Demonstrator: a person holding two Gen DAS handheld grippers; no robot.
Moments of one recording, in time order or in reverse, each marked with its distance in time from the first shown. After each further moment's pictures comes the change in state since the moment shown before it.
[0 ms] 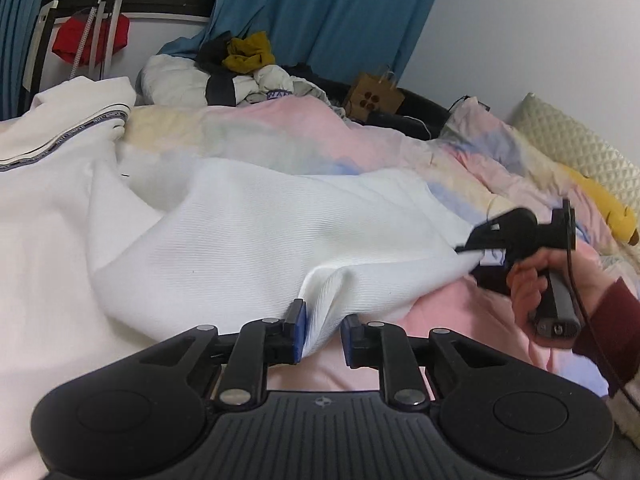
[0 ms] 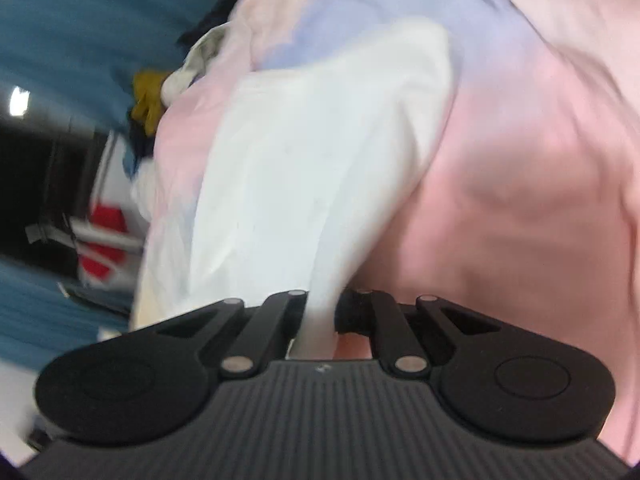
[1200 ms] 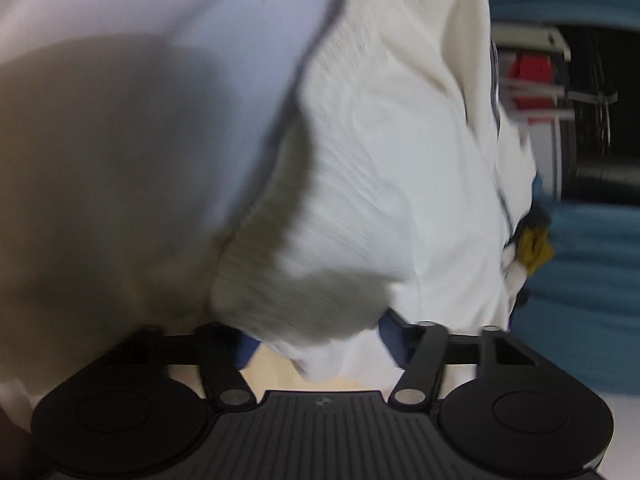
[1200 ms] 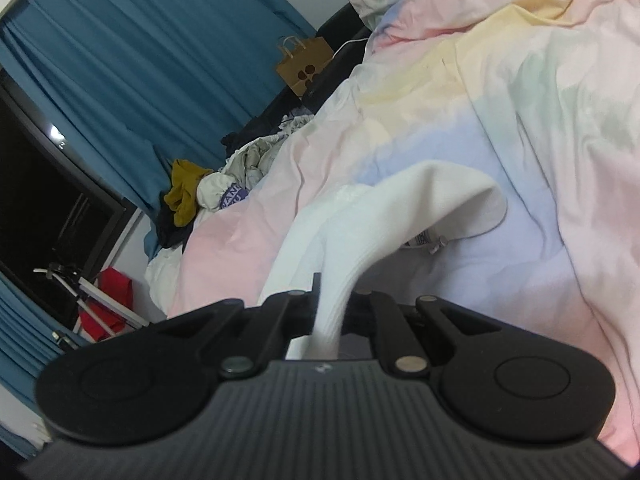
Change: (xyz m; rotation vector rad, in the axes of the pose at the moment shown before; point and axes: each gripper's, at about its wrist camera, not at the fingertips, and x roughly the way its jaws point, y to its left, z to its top) left arm -0.110 0.184 -0.106 -1.502 -0.135 0.210; right arm 0.003 0.036 0.066 -0.173 -0.362 0.056
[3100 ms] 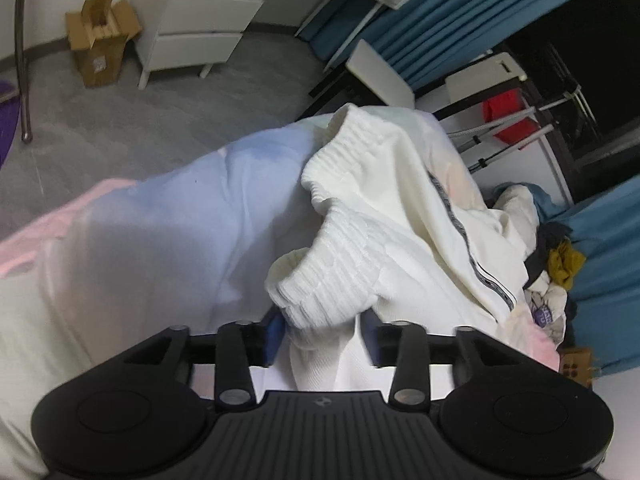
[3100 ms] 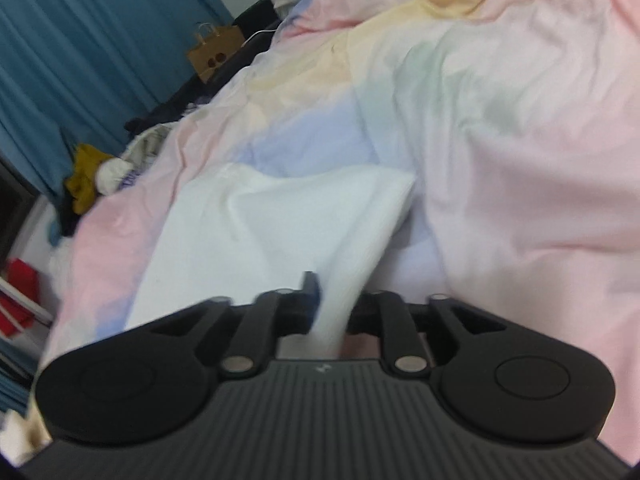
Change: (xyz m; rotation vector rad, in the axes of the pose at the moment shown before) left arm -0.139 -0.034 0.073 0.358 -0.270 0.153; right arm -0.011 -0.032 -0.012 -0.068 0.008 -0.344
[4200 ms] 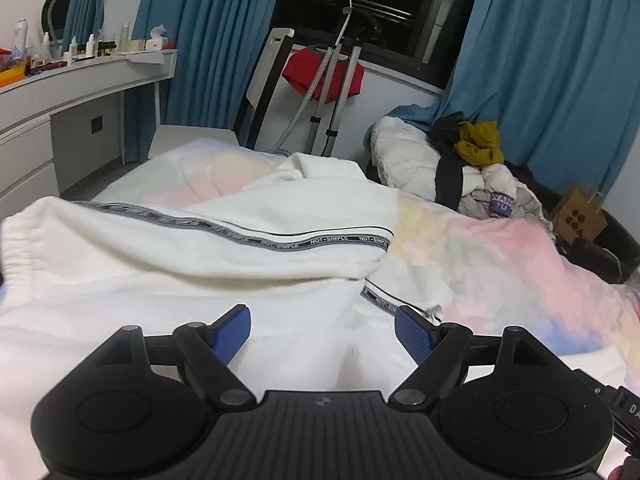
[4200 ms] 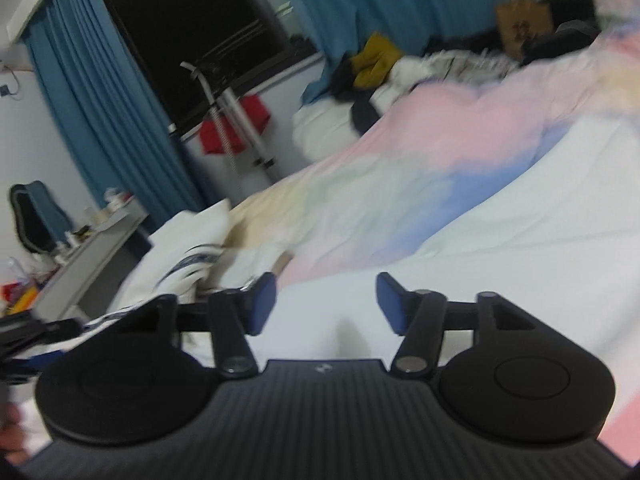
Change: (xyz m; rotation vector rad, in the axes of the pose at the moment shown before) left arm 0.093 -0.236 -0.142 0.719 -0.189 -0.079; right arm -0.104 0.180 -0.126 -0.526 0.199 0.676
